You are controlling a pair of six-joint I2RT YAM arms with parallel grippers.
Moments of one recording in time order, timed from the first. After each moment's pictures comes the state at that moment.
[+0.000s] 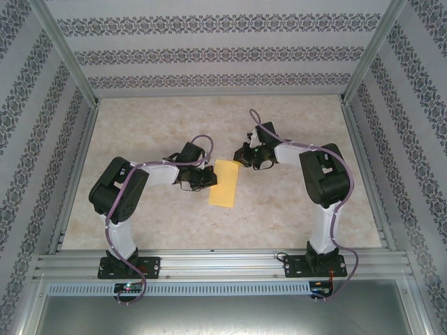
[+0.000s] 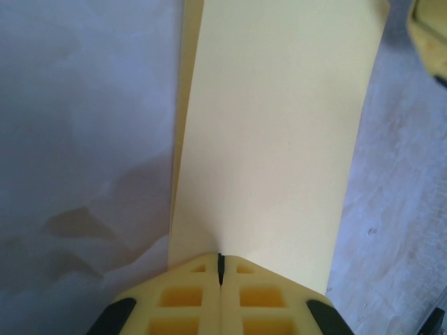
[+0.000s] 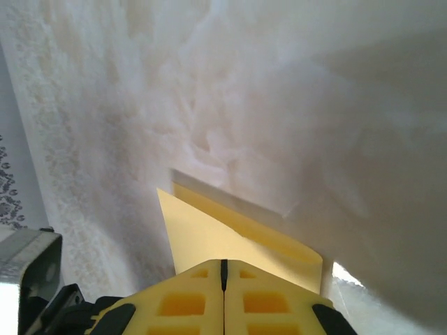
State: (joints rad) left arm -0.49 1.87 0.98 -0.13 0.47 -0.70; right arm 0.33 1.99 1.17 -0.14 -0.64 0.75
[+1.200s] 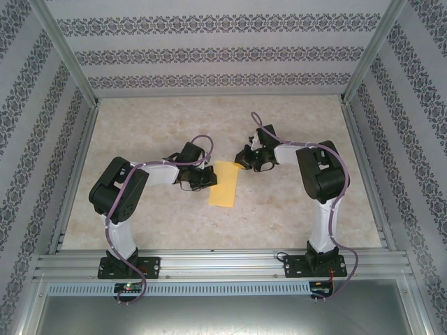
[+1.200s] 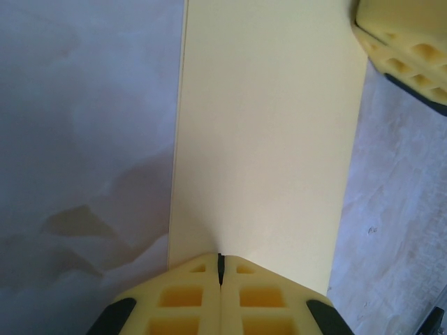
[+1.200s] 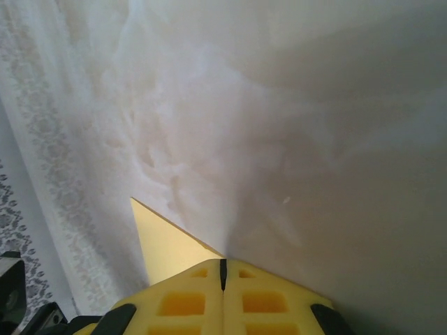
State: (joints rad) left arm -0.49 1.87 0.98 -0.13 0.47 -0.70; right arm 0.31 2.06 1.17 -0.11 -0.67 0.79
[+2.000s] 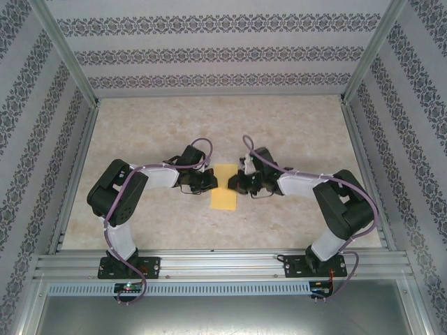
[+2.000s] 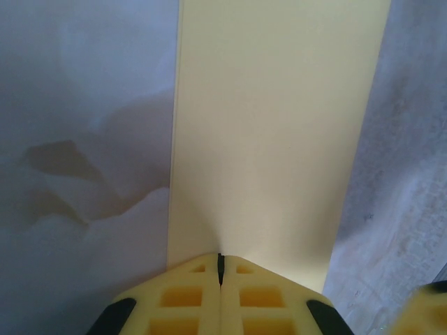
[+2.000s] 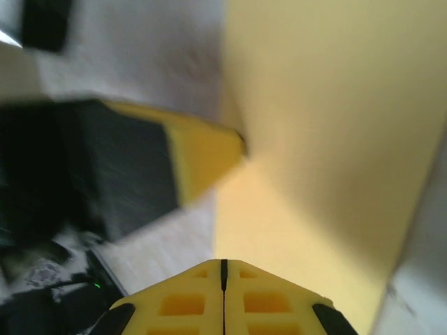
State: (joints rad) left arm -0.51 1.84 0.94 -0.12 0.48 -0.78; right arm 0.55 1.65 0.72 0.02 -0.63 0.84
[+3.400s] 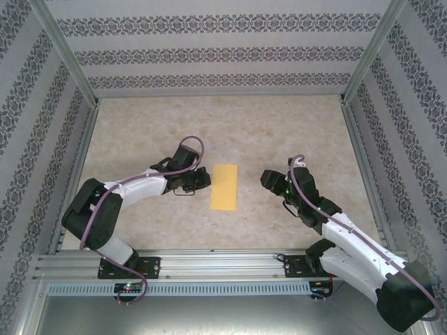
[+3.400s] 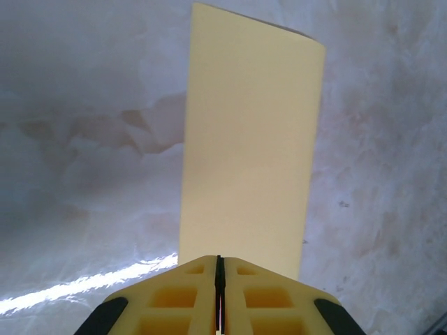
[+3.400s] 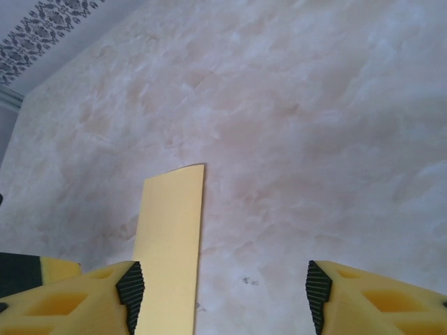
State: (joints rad) left arm -0.54 1.57 0.85 -0.21 0.27 -0.79; right arm 0.48 0.87 0.44 -0.15 0.03 0.77
